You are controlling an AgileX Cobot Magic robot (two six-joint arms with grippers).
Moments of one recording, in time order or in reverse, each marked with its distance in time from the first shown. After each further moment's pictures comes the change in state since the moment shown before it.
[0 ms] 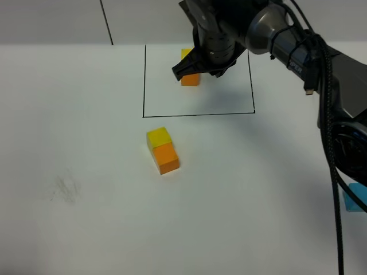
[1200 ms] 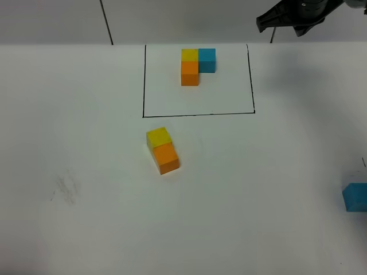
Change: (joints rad) left arm 0.000 0.000 0.000 0.000 0.000 -0.001; right arm -0.301 -0.110 0.031 0.001 0.006 -0.113
